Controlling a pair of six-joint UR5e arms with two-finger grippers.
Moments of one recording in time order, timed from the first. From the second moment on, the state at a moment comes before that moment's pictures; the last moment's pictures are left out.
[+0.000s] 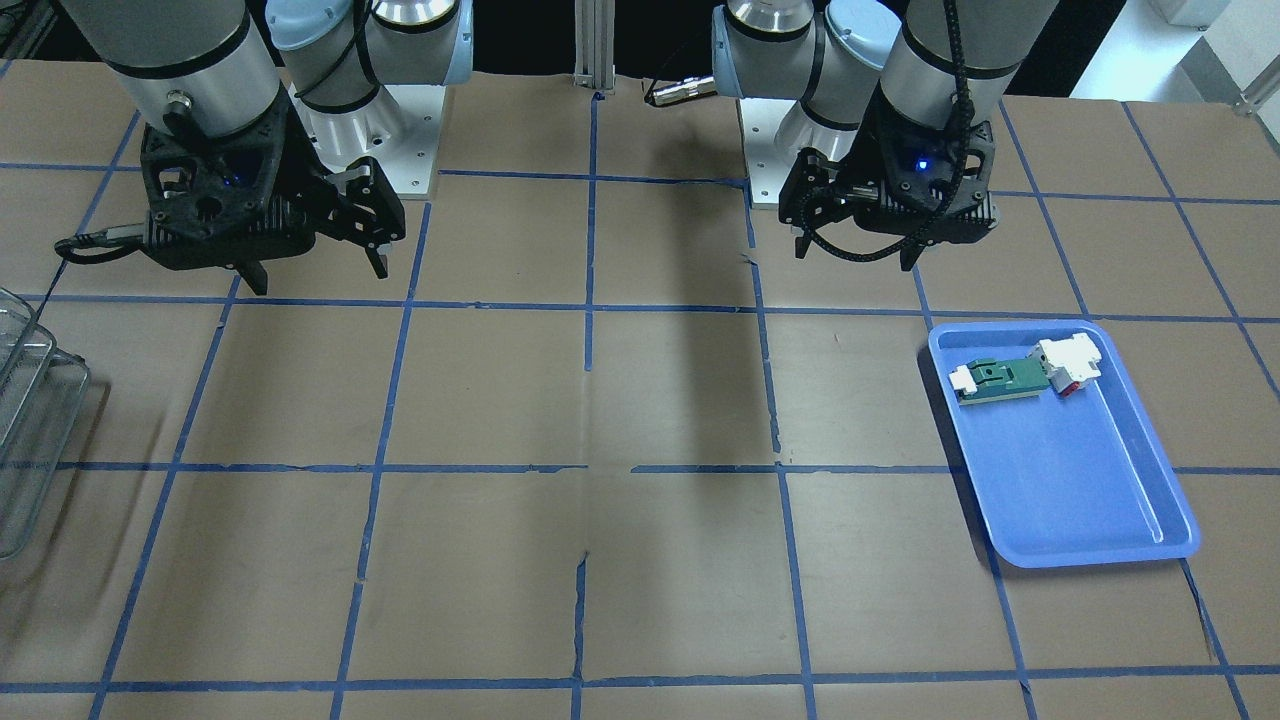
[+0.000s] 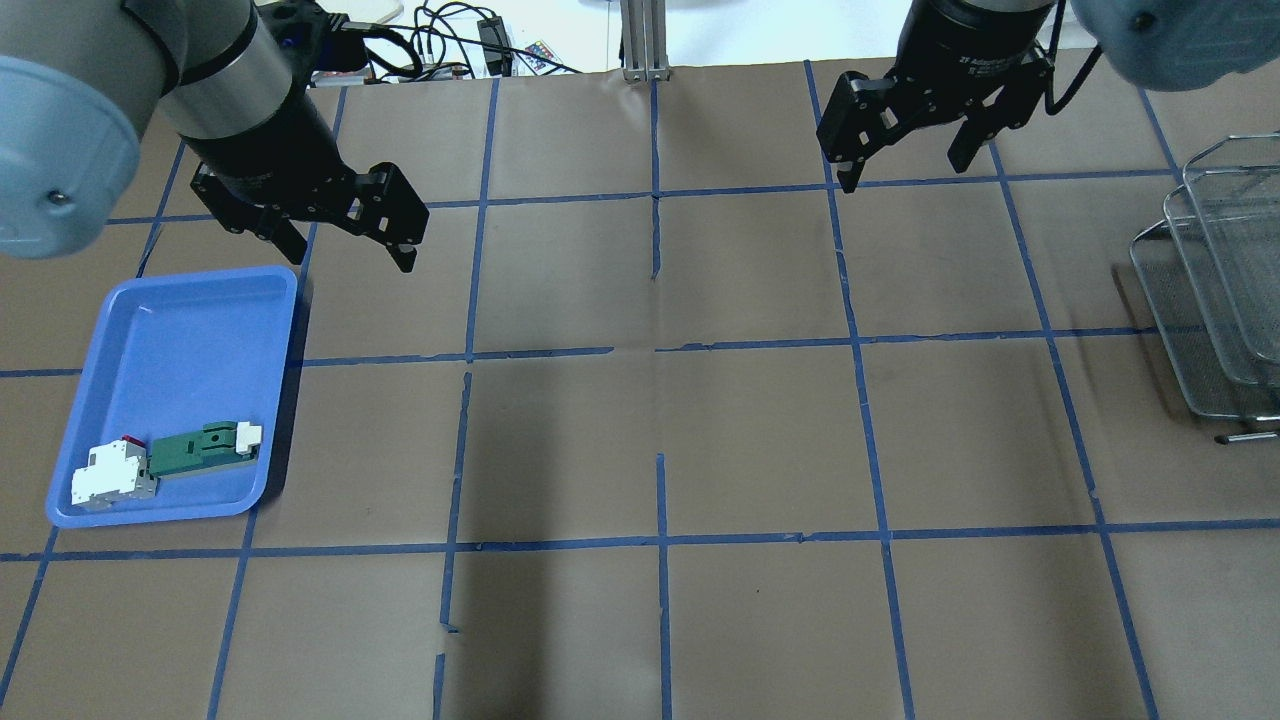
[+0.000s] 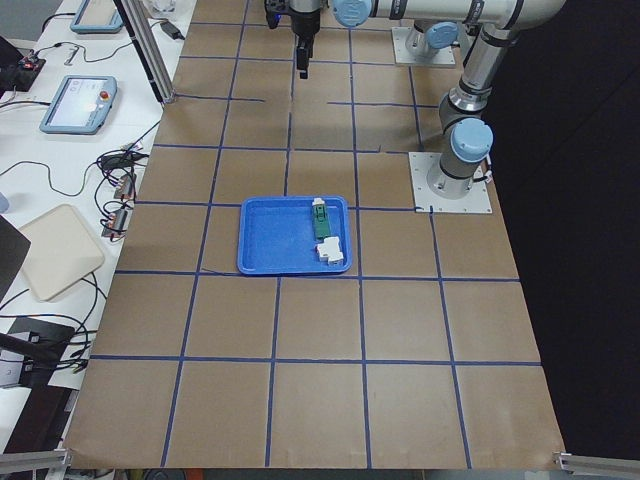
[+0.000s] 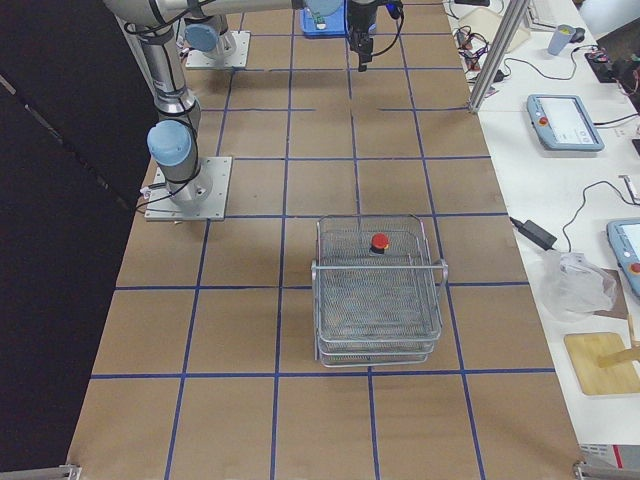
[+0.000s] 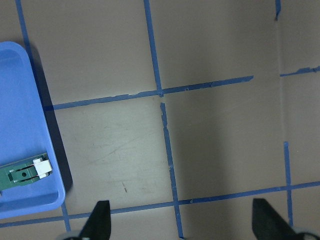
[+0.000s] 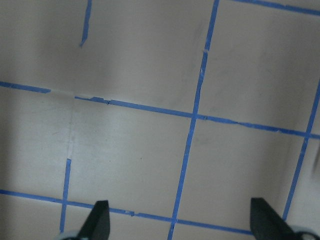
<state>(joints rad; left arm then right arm) -1.59 -1.57 -1.57 -1.58 1.58 0.10 1.62 -1.46 1.41 -1.47 -1.55 -0.08</state>
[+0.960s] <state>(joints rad) -1.59 -1.57 -1.57 -1.58 1.58 0.10 1.54 -1.51 1.50 -1.50 -1.55 0.05</state>
